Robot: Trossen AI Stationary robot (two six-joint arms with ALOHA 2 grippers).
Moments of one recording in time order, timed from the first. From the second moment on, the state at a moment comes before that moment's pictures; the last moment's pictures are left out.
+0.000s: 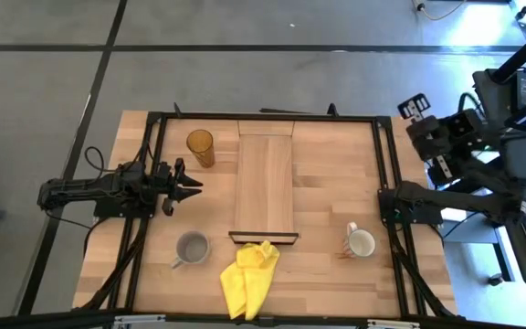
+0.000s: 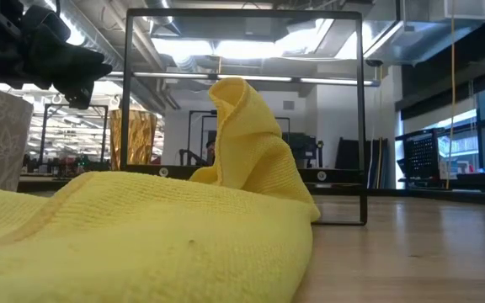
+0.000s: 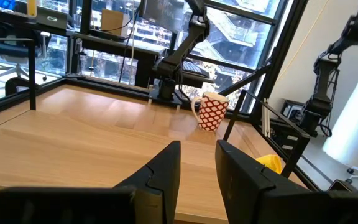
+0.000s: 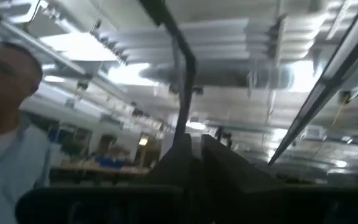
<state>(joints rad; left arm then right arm) 0.11 0.02 0.01 0.04 0.14 -0.24 -0.45 0.66 0.91 0.68 -0.76 0.48</state>
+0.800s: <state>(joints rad) 0.11 0.02 0.01 0.04 0.14 -0.24 -0.55 0.65 1.11 -0.59 0.15 0.12</state>
